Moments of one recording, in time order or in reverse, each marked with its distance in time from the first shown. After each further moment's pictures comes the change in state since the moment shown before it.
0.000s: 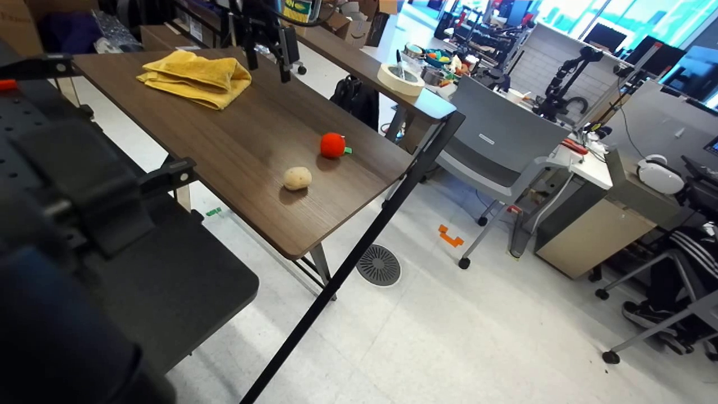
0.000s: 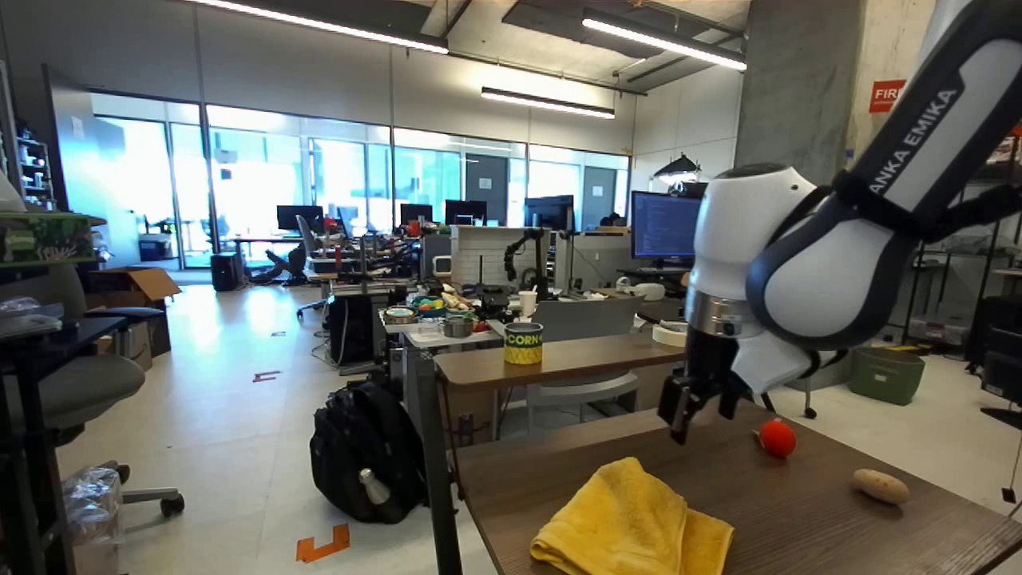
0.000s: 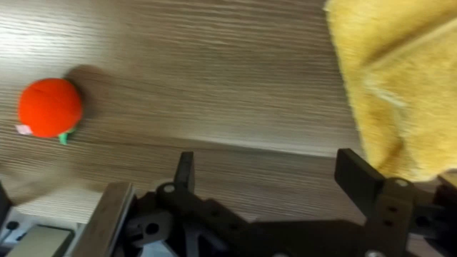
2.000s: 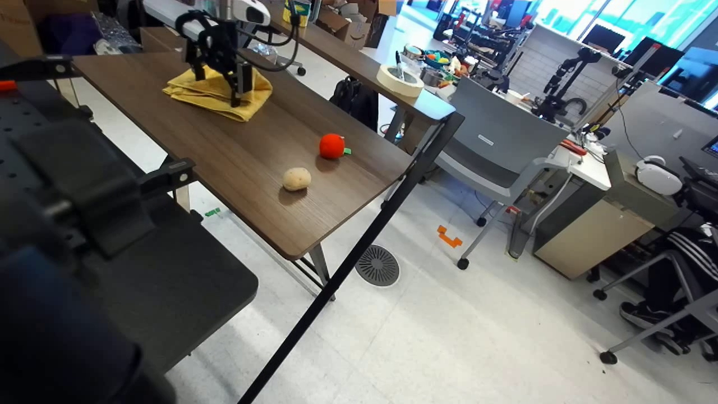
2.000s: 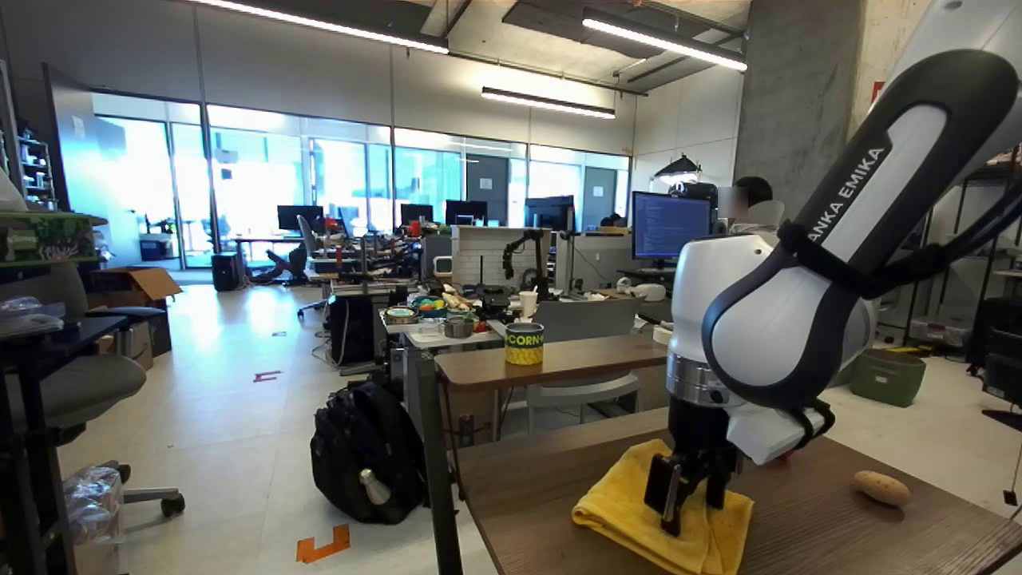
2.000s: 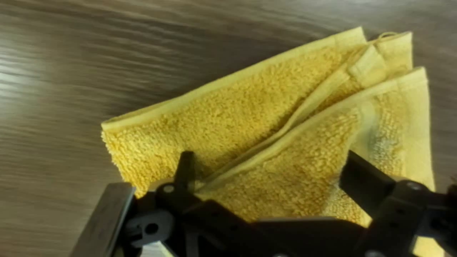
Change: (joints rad) arm -0.104 0.141 0.195 0.079 0.195 -0.097 -0.270
